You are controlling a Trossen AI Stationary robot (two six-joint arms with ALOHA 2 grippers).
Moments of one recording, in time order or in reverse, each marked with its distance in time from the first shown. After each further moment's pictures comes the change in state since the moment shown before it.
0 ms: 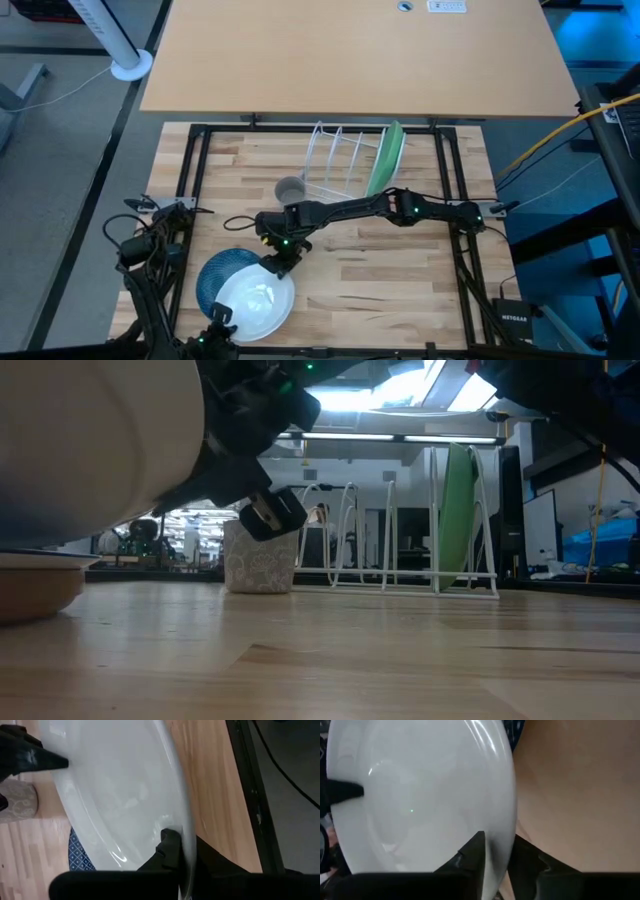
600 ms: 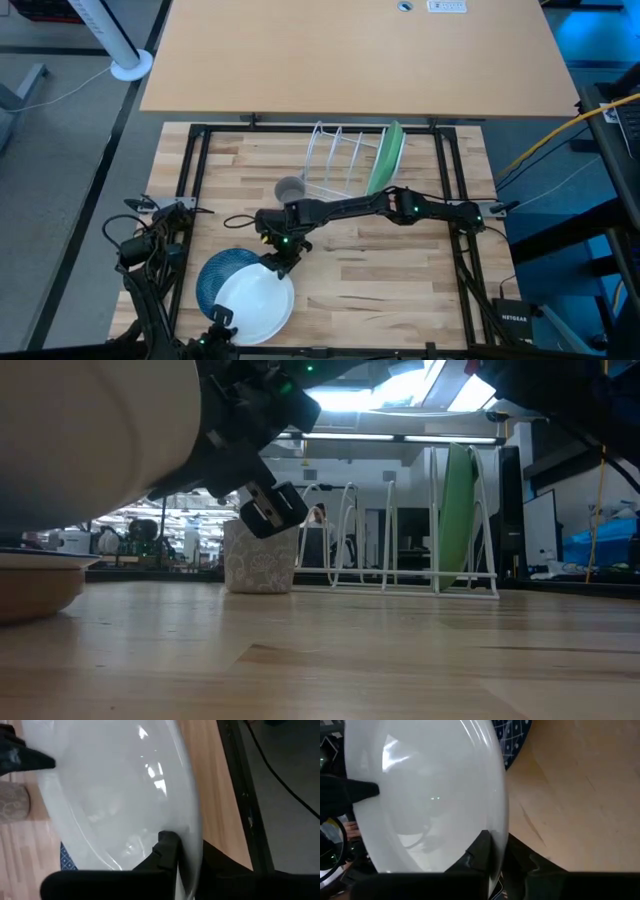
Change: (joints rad) left arm -0.006 0.000 -0.002 0.038 0.012 0.011; right arm -0.010 0.000 0.000 -0.001 -0.040 0.011
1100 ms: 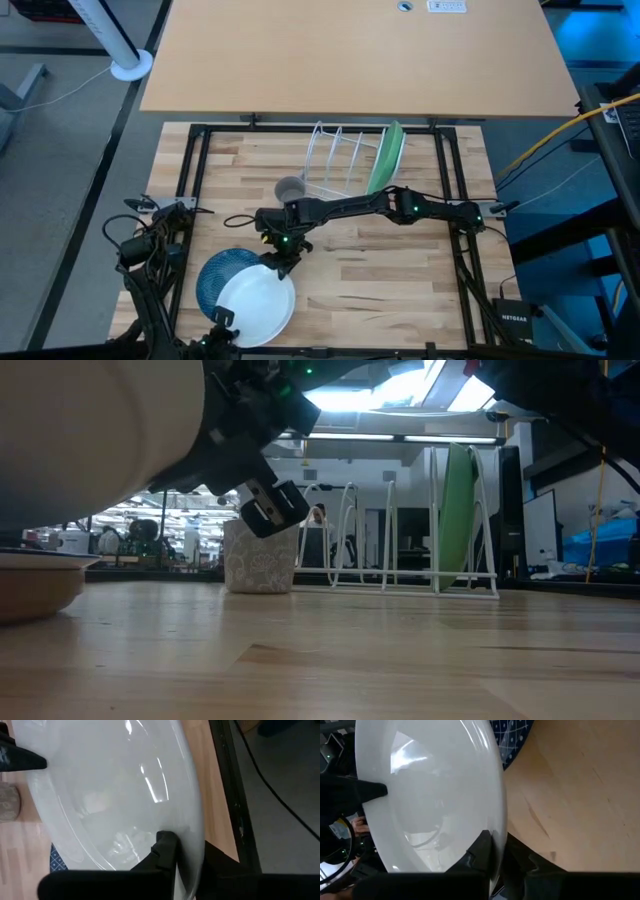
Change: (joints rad) left arm 0.003 0.000 0.000 0.040 0.006 -0.023; right arm -0.007 0.000 0.000 0.004 -0.045 0.018
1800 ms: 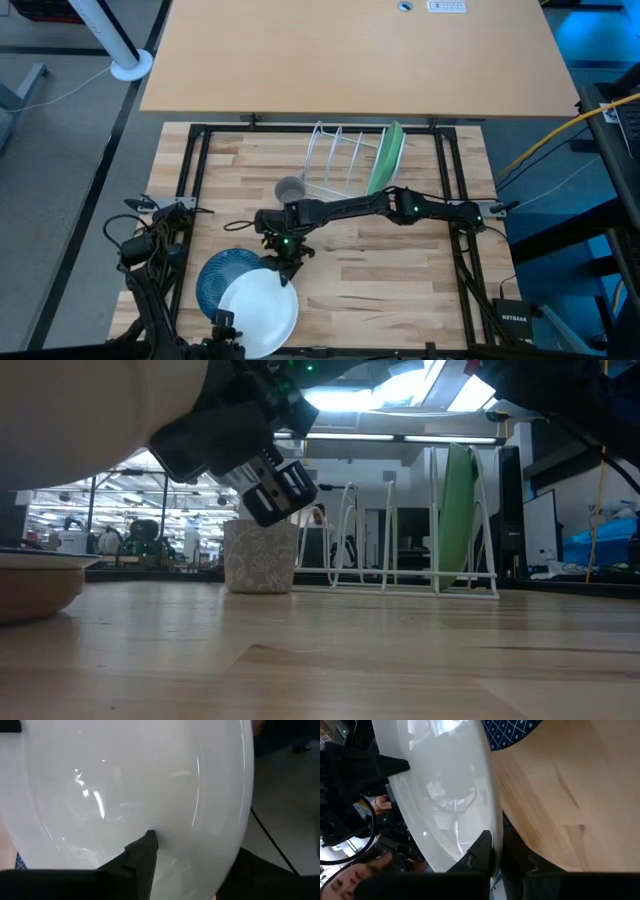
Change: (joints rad) left arm 0.010 -0.002 0.000 0.069 0.011 -0.111; right arm 0.003 0.000 0.001 0.016 -0.142 0.051
